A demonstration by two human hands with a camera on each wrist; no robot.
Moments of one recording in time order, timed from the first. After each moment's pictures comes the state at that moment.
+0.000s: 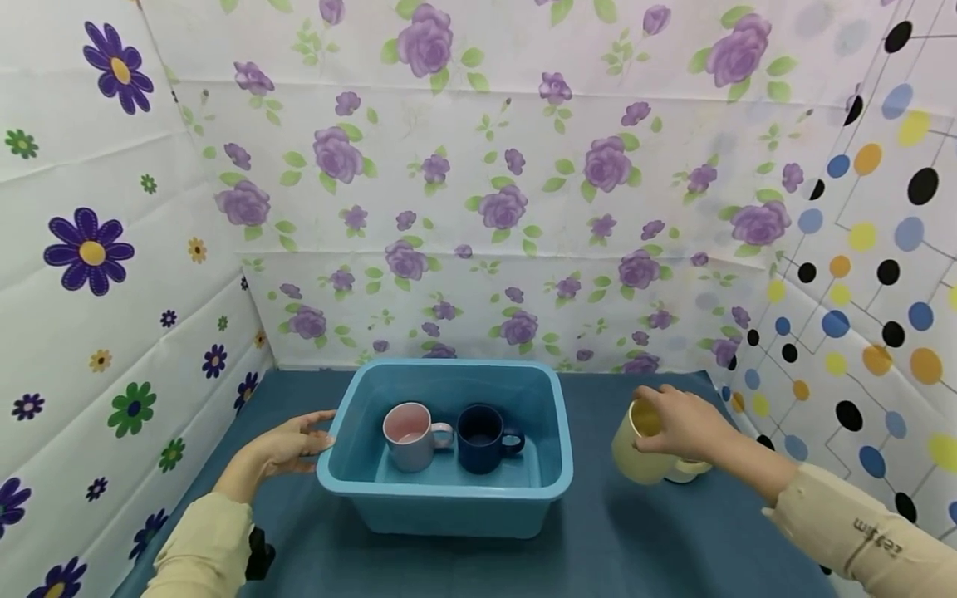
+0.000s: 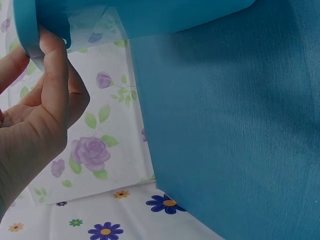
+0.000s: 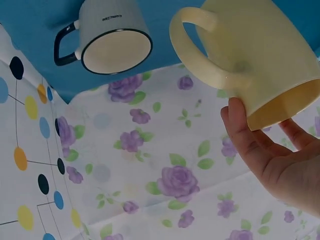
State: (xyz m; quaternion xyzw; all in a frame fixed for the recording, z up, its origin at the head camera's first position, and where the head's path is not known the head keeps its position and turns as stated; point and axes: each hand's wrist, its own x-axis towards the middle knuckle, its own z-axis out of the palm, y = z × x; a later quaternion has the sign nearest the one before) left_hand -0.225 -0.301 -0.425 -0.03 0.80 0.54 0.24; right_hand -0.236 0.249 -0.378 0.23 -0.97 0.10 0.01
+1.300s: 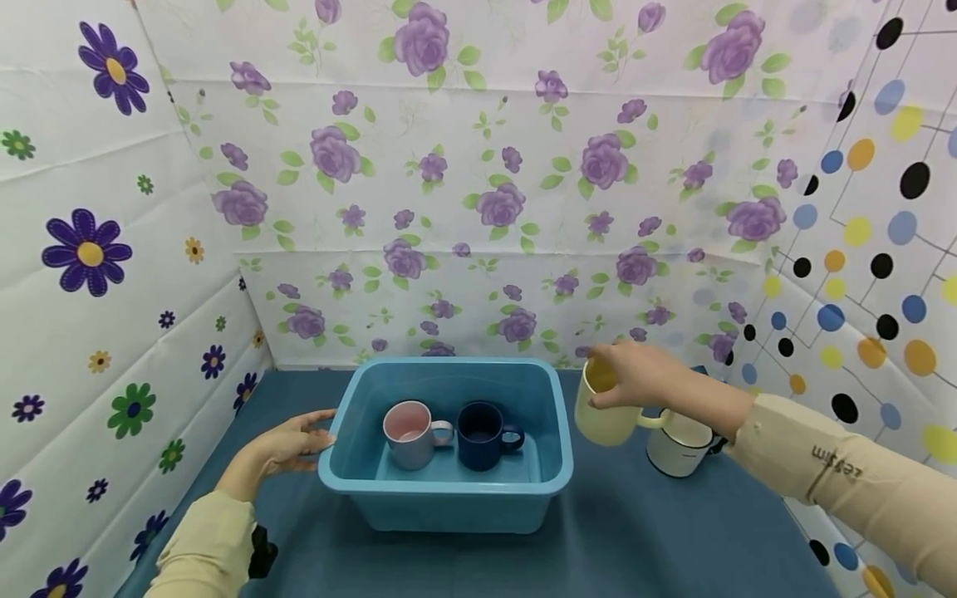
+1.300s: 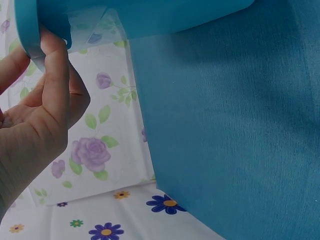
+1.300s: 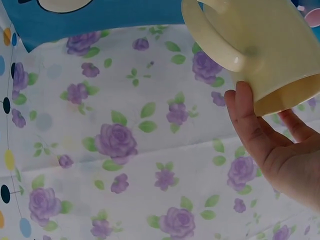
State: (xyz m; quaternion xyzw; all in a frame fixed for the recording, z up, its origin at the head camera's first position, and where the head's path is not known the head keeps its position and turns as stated) left_hand -0.225 -0.298 -0.422 -0.03 0.80 0.54 0.25; right_hand -0.250 0.190 -0.307 0.27 -0.96 0.07 -0.02
